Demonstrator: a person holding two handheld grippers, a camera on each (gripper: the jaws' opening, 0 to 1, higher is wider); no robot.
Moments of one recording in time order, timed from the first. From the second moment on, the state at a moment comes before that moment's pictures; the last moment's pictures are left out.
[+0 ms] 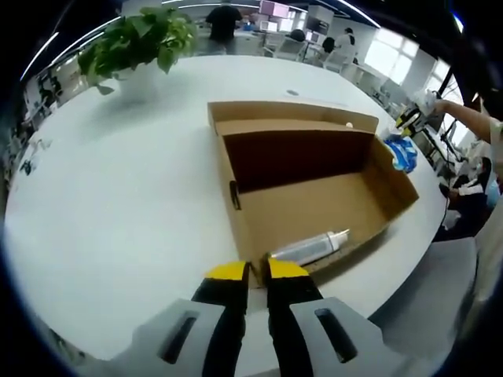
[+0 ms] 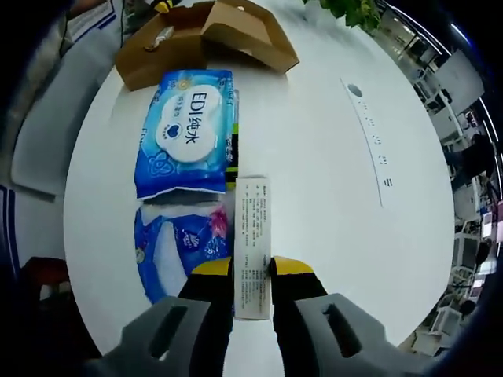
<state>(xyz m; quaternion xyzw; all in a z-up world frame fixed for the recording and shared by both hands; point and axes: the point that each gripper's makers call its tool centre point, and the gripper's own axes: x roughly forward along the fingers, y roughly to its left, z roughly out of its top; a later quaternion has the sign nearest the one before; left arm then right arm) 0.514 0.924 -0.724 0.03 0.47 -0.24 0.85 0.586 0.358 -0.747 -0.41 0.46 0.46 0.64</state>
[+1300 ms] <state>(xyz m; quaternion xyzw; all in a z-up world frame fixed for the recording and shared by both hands) 0.513 0.924 -0.723 0.05 0.47 -0.25 0.84 0.599 0.344 -0.750 -0.45 0.47 0.45 0.62</state>
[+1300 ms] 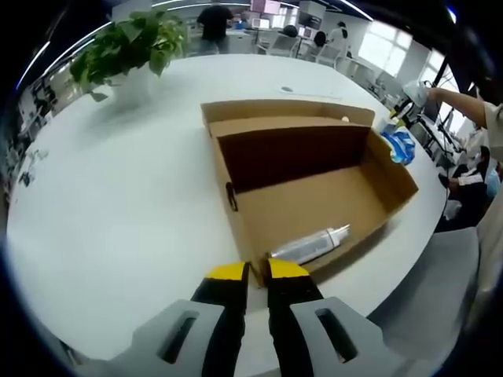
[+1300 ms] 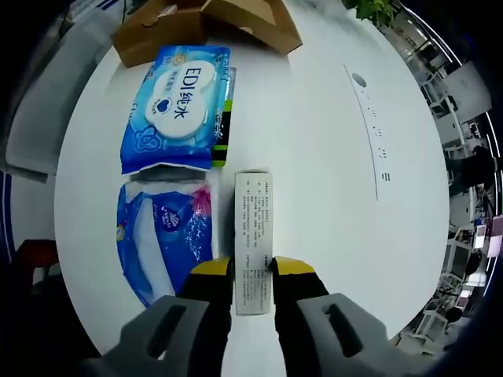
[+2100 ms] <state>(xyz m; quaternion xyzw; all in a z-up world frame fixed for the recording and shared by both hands) 0.514 0.922 -0.703 0.10 0.45 -0.30 0.84 0.593 0.348 -0.725 -0.39 0.46 0.39 0.69</state>
